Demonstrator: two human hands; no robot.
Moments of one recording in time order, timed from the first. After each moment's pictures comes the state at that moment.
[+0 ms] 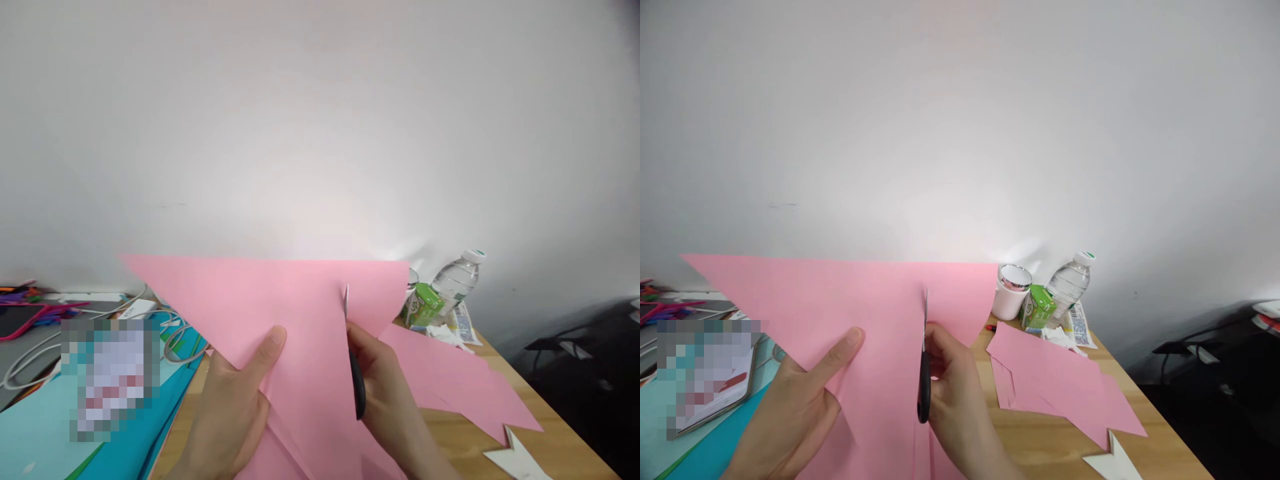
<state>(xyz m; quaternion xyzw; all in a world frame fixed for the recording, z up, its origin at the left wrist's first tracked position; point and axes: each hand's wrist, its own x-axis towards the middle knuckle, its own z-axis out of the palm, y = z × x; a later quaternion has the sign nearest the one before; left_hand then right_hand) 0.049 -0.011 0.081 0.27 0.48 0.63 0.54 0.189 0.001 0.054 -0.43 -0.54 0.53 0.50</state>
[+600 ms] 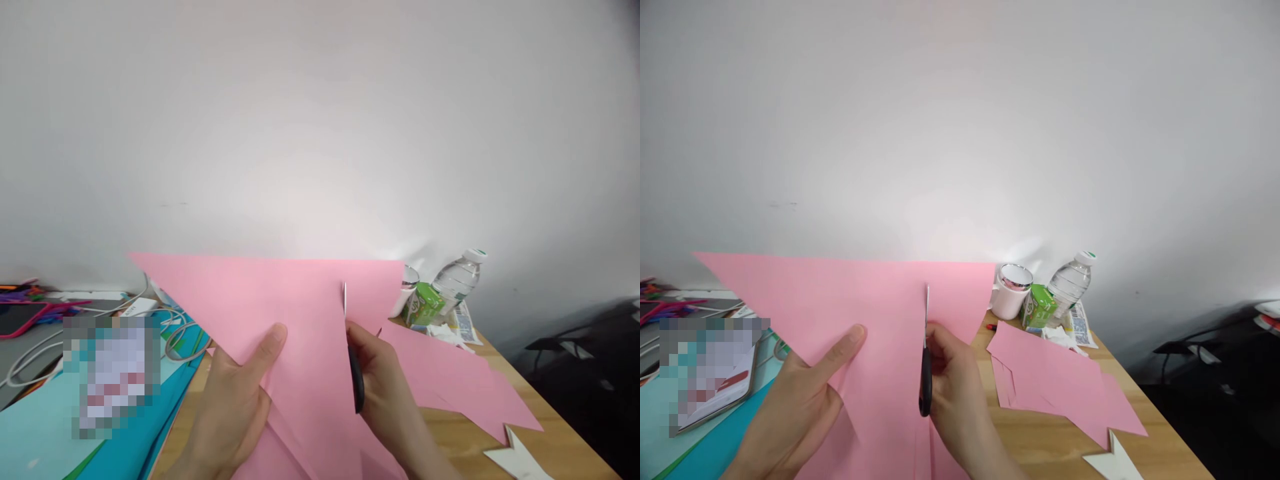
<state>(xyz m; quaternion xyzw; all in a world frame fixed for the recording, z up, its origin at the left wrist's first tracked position) 0.050 -0.011 0.082 0.26 0.46 0.64 0.56 0.187 0.003 0.054 -0.41 -0.52 0.54 0.51</state>
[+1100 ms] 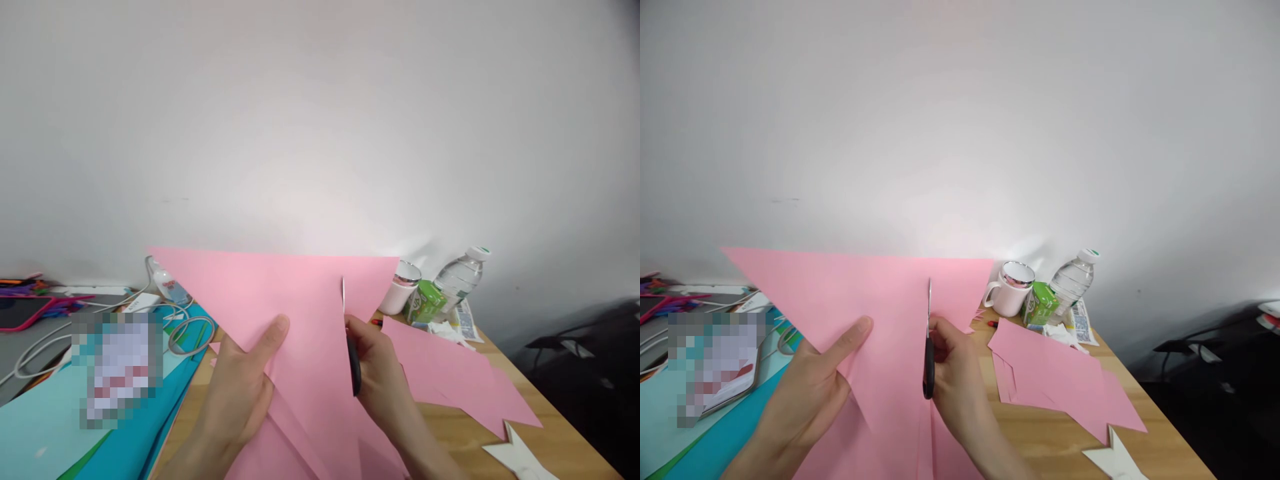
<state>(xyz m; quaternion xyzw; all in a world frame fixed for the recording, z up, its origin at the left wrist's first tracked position) 0.048 -0.003 0.075 0.27 0.44 0.64 0.57 0.186 0.011 0.045 -0.42 -0.54 0.52 0.51</state>
